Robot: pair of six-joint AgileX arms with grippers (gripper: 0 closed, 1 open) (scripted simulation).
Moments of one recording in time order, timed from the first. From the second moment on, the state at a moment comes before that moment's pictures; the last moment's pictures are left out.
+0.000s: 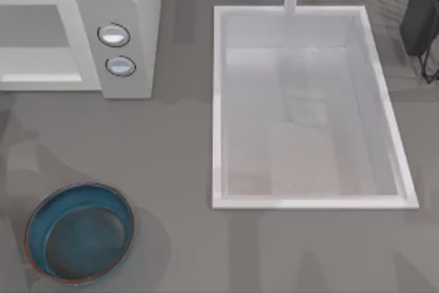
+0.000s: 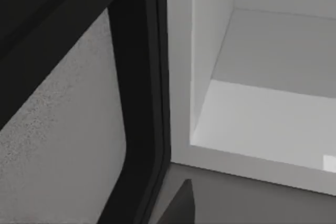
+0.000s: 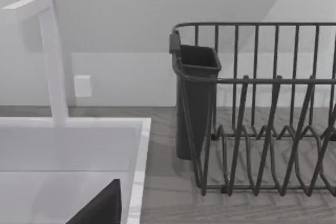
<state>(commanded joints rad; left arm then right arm) 0.29 1.49 0.39 0.79 0.03 0.04 0.00 0.00 0.00 0.00 0.00 0.00</state>
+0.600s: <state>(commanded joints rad) 0.20 1.55 0.54 0.59 -0.01 -0.16 0.00 0.00 0.00 0.00 0.00 0.00</state>
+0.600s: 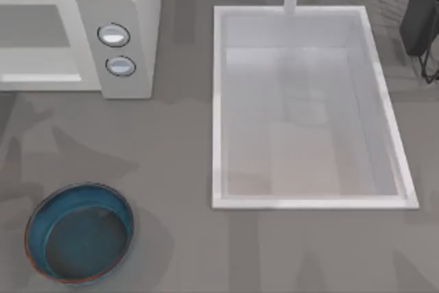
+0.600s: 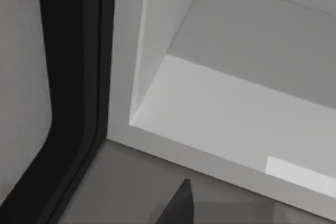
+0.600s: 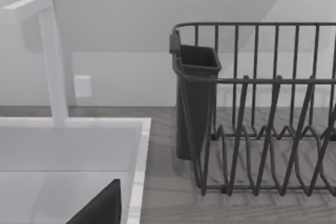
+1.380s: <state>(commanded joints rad) -0.31 1.93 1.22 -0.72 -0.32 -1.64 0.00 0.00 0.00 0.00 0.00 0.00</state>
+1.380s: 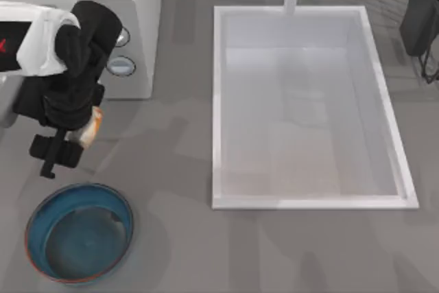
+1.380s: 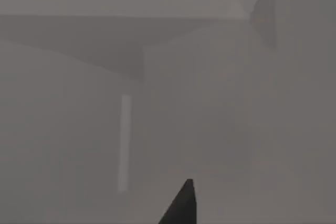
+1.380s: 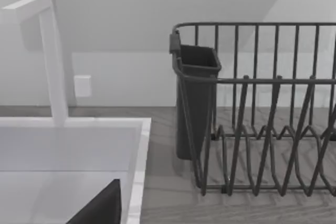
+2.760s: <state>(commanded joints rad) -0.74 2.40 1.46 -1.72 -0.61 -2.82 0.00 0.00 0.00 0.00 0.00 0.00</state>
